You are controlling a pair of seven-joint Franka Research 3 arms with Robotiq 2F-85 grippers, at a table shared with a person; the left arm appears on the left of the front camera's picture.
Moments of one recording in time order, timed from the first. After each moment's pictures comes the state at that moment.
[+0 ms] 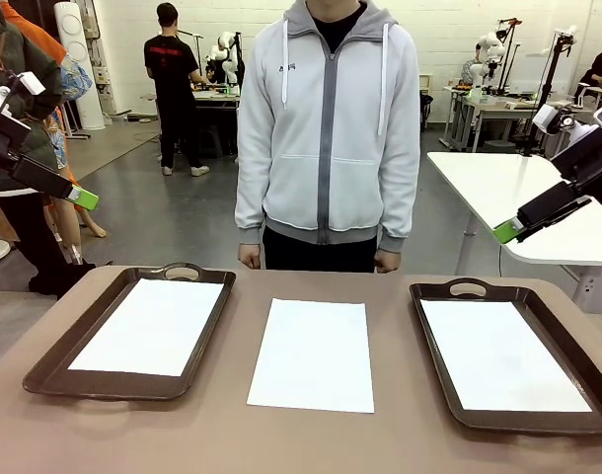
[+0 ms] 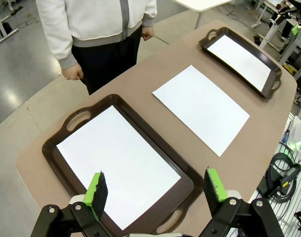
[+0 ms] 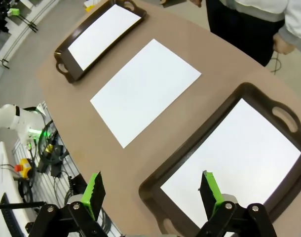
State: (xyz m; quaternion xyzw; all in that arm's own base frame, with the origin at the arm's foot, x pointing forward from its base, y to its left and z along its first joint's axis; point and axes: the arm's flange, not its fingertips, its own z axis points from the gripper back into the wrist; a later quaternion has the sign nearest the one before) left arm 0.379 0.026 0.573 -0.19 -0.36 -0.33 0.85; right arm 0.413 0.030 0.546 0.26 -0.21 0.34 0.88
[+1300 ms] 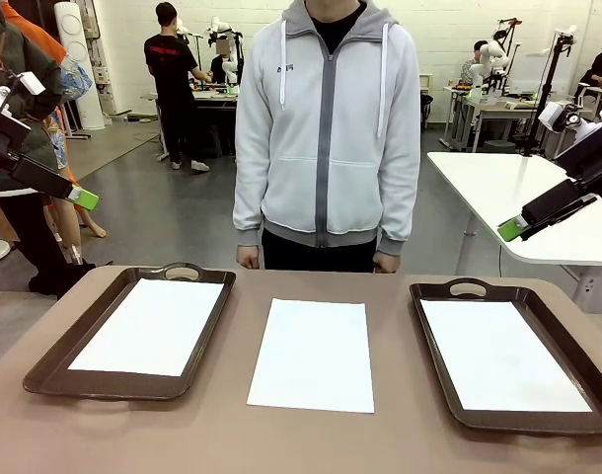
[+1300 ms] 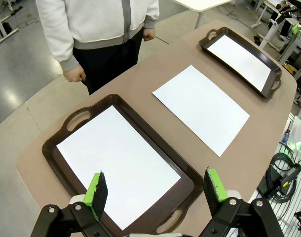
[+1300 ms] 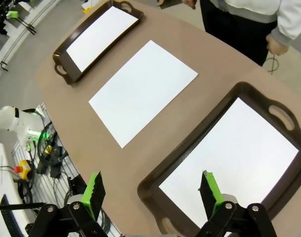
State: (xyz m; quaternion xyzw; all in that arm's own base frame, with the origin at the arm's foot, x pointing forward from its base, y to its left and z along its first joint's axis) left arm 0.379 0.026 0.573 -0.19 -0.36 -0.33 0.85; right arm 0.412 0.026 0.549 0.26 -0.22 0.33 0.88
